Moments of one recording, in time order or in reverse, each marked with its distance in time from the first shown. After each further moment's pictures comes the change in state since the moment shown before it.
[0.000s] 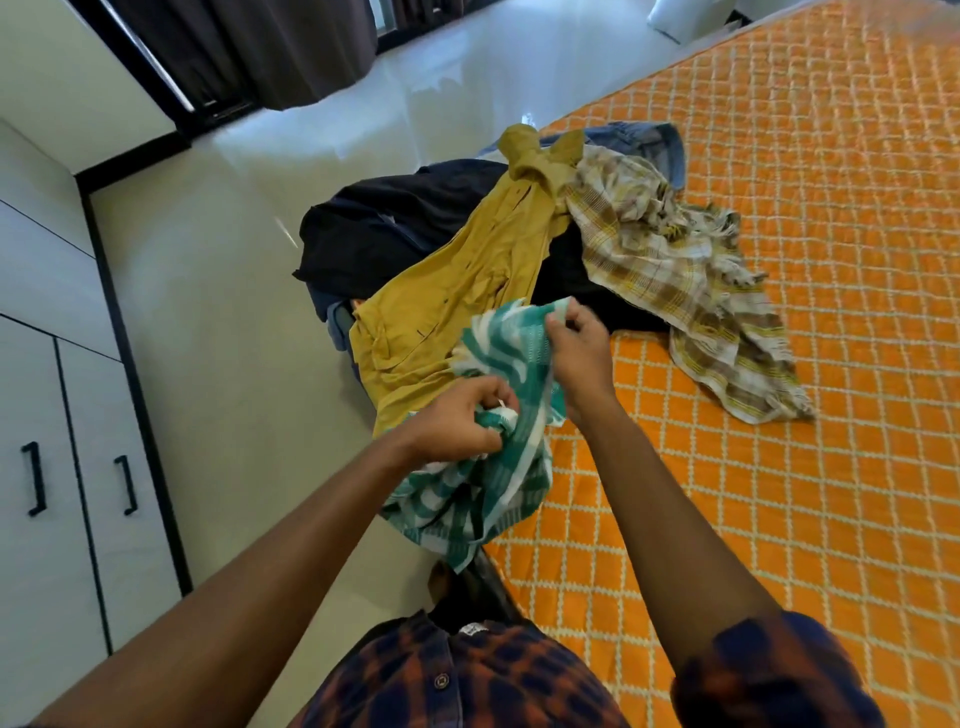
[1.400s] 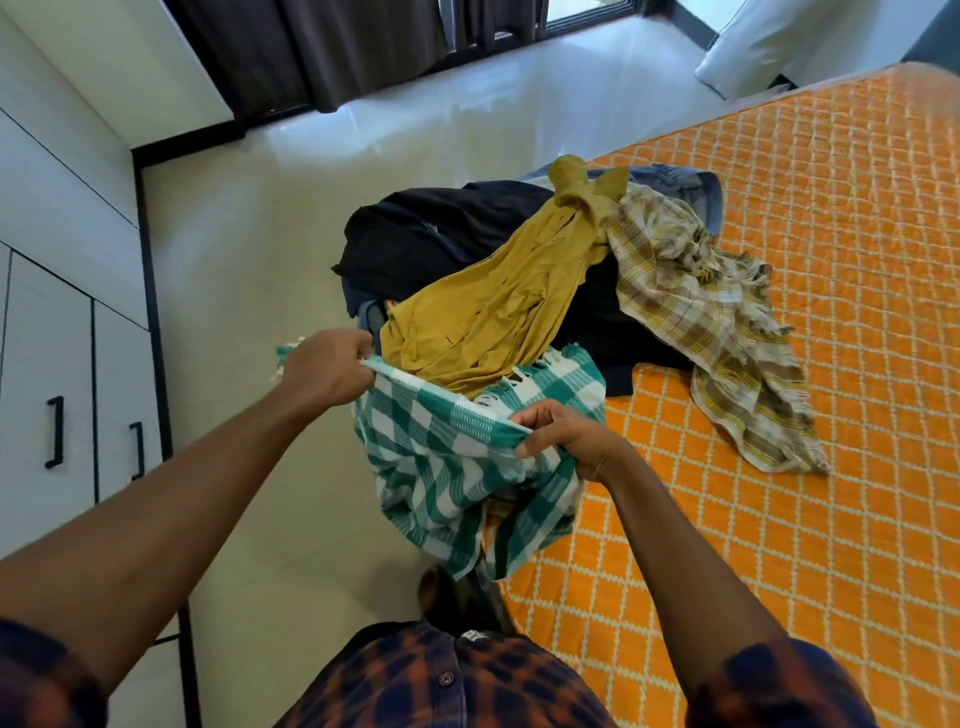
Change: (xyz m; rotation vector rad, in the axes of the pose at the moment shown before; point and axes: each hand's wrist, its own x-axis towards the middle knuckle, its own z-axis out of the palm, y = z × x) left_hand -0.043 -0.064 -0.125 0.778 0.598 -0.292; right_hand -0.026 0.021 0.002 -0.143 -1.022 0.248
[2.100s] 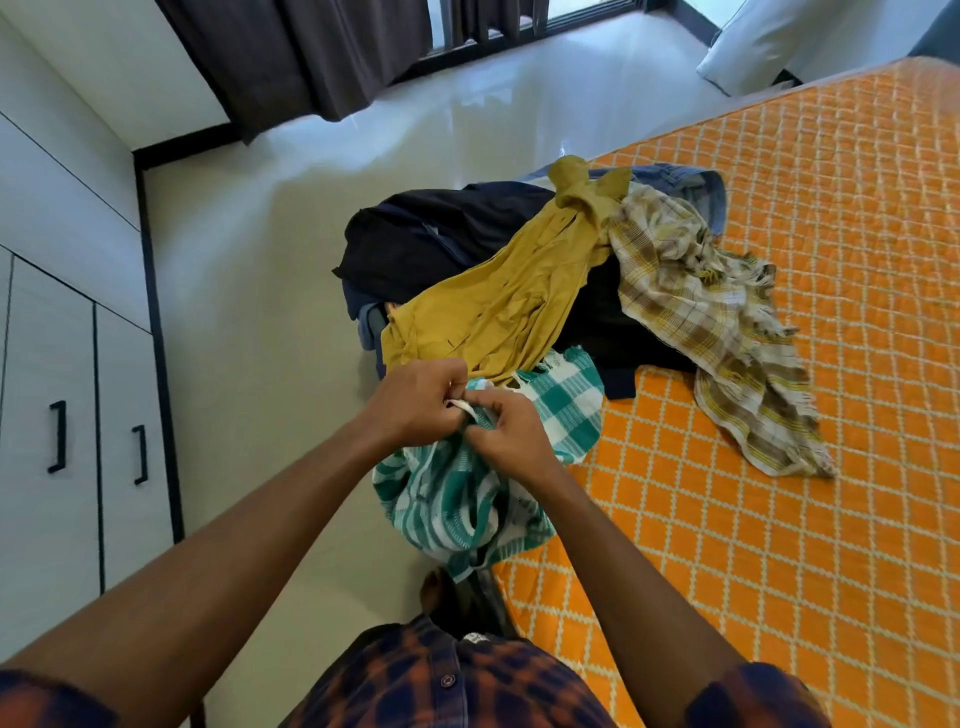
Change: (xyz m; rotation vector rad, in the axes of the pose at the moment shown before) left_hand -0.020 0.068 0.027 -0.282 -0.094 0.342; right_hand 0.029 -0.010 0.064 -0.397 0.499 -0.367
